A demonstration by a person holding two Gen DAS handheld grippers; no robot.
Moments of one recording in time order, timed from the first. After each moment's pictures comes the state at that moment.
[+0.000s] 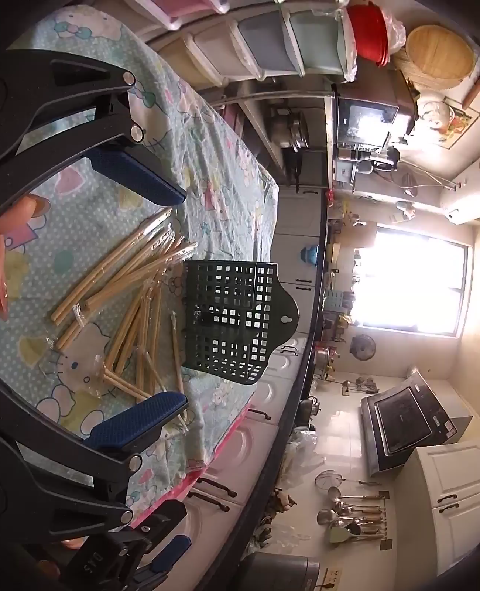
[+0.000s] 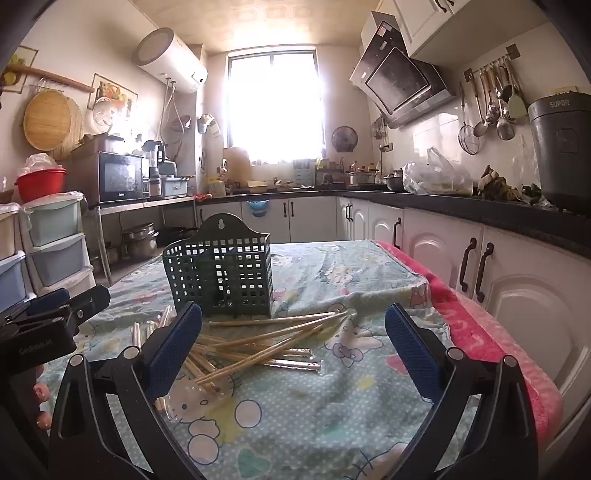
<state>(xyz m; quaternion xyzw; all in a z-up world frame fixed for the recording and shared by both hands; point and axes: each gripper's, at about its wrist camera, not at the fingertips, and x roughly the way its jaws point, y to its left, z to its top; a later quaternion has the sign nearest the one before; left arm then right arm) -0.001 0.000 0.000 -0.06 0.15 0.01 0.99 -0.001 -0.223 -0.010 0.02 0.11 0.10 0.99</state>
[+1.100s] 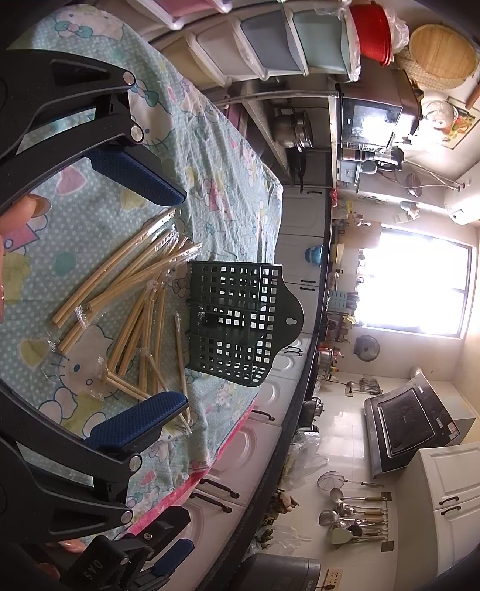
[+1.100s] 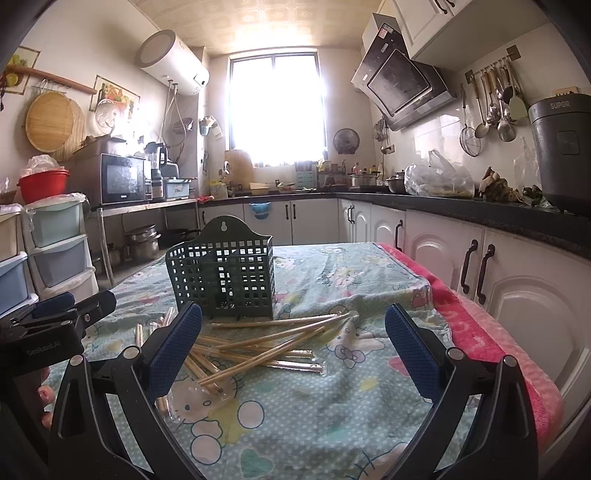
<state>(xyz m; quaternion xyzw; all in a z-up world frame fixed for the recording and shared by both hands) 0.002 0.001 -0.005 -0.07 0.17 0.01 0.98 -0.003 -0.222 -0.010 0.02 0.11 0.10 0.99</state>
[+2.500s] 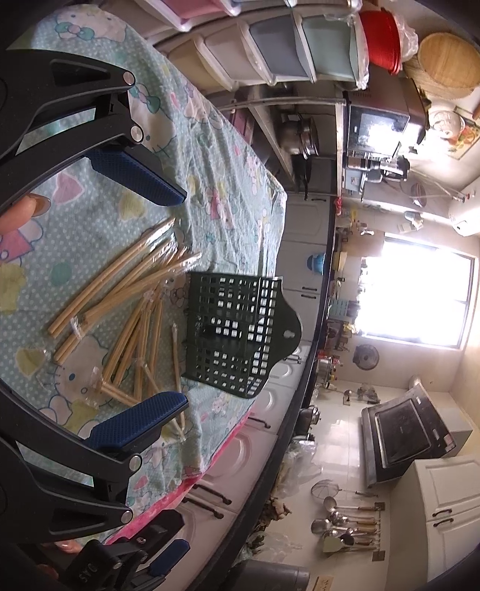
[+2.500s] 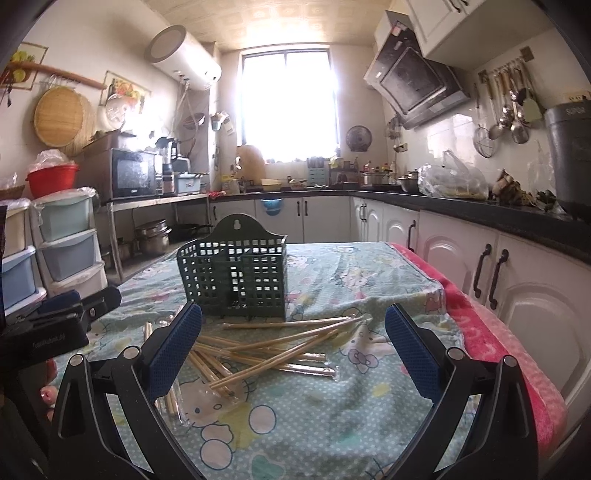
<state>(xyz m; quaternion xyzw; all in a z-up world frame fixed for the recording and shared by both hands) 0.007 0.011 -0.006 -0.08 0.17 0.03 0.98 0.007 -0.213 -0.005 0.00 0.12 0.13 0.99</state>
